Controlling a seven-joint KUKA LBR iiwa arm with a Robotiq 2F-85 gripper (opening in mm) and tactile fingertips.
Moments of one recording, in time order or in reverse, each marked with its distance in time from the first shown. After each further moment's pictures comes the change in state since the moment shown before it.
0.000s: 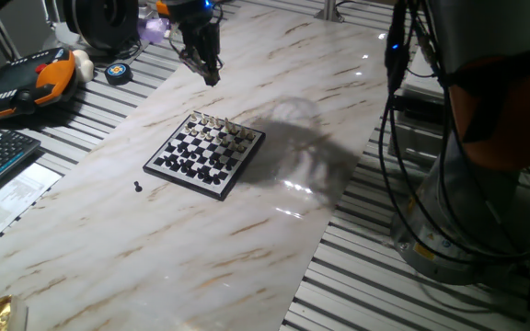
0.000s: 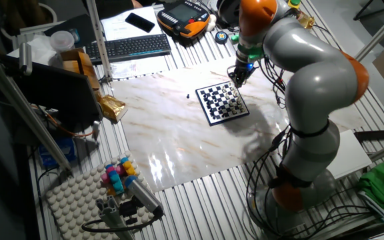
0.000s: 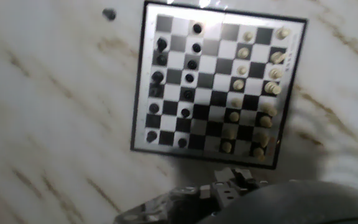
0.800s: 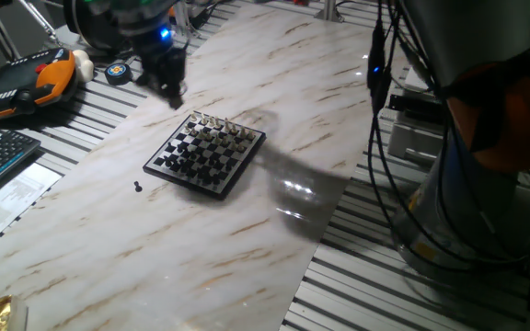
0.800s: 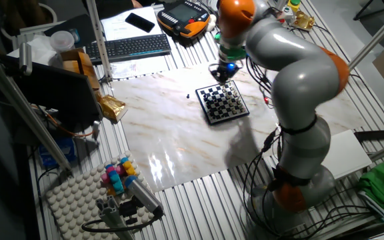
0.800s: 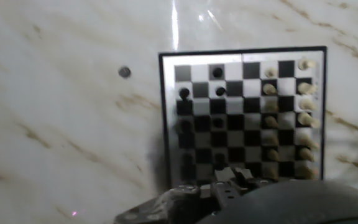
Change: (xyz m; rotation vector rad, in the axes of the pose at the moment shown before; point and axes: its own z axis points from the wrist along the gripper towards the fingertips) arm -0.071 0.064 0.029 0.007 -0.007 0.157
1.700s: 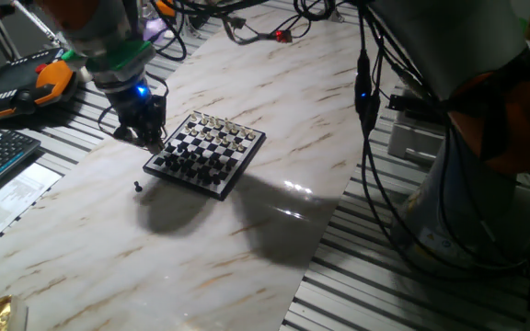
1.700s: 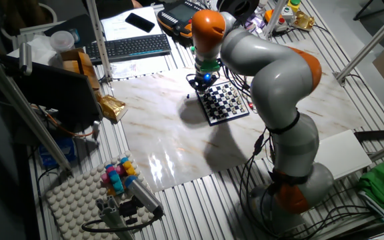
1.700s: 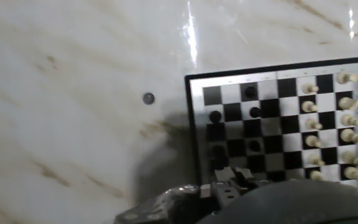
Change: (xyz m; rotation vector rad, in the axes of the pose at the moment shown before) arm -0.016 0.065 0.059 0.037 0.013 -0.012
